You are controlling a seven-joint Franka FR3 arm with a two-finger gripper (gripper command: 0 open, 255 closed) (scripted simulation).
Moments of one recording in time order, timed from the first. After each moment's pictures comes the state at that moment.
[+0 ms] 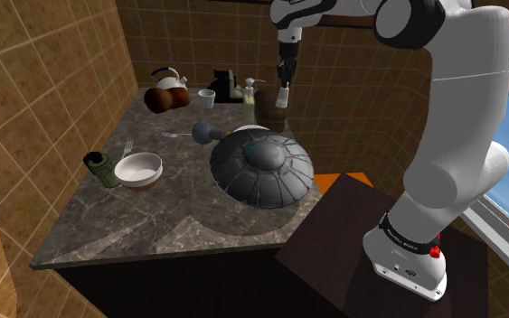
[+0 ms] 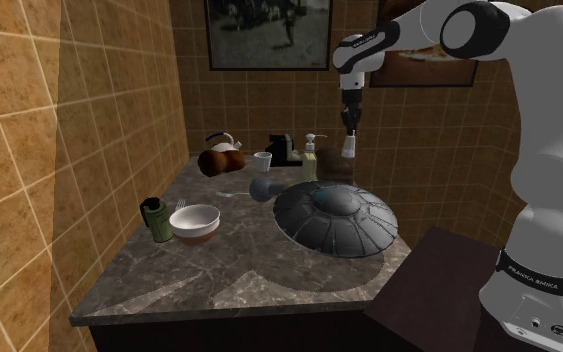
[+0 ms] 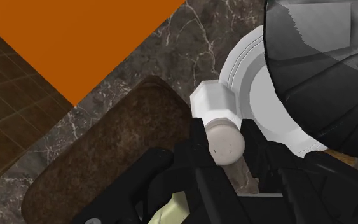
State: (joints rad) arm -0.40 0.46 -0.01 -1.41 -0.04 1.78 -0.47
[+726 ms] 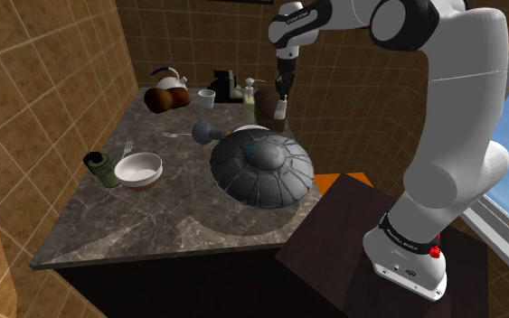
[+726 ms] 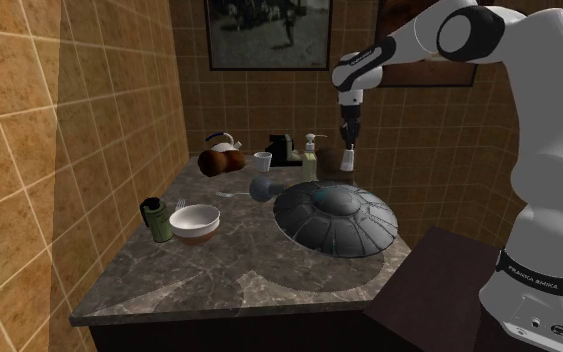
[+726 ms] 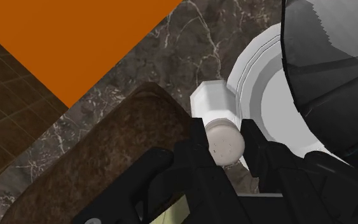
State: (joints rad) arm -0.40 0.49 -0.01 -1.51 -0.04 1.91 -0.47
